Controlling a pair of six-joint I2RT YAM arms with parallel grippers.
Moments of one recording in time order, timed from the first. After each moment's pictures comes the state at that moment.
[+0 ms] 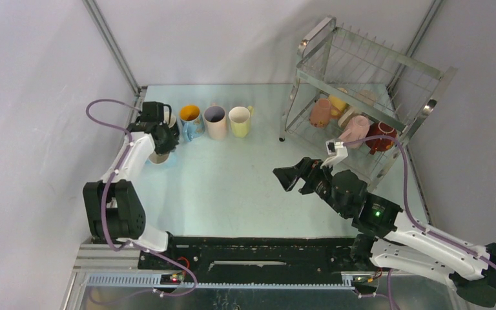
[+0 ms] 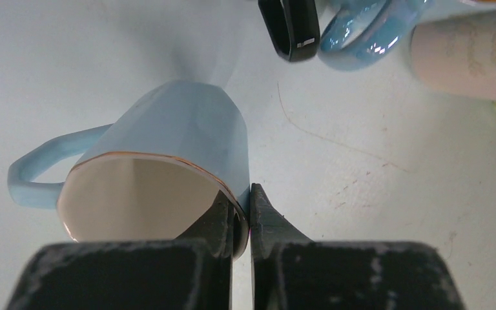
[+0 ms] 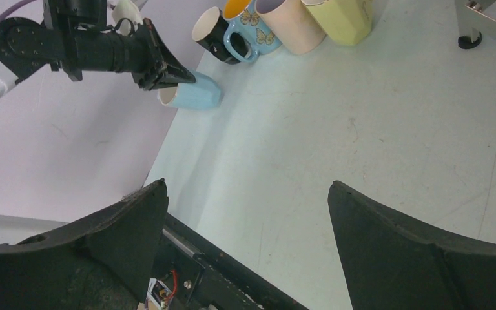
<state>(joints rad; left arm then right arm) 0.02 1.48 1.16 -0.69 -0.13 -0.43 1.04 0.72 0.70 -0.15 0.40 0.76</state>
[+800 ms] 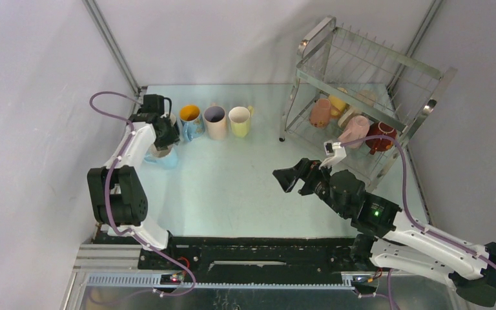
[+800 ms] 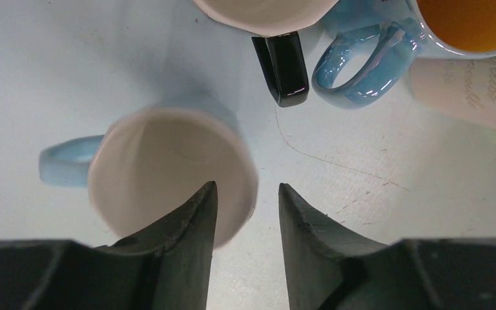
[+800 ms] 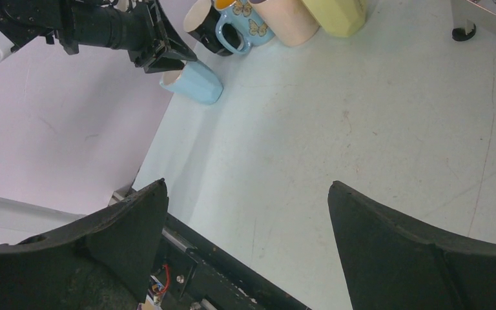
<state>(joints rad) 0.04 1.62 1.29 -0.71 -0.13 -0.39 1.04 0.72 0.70 -0.18 0.39 0.75</state>
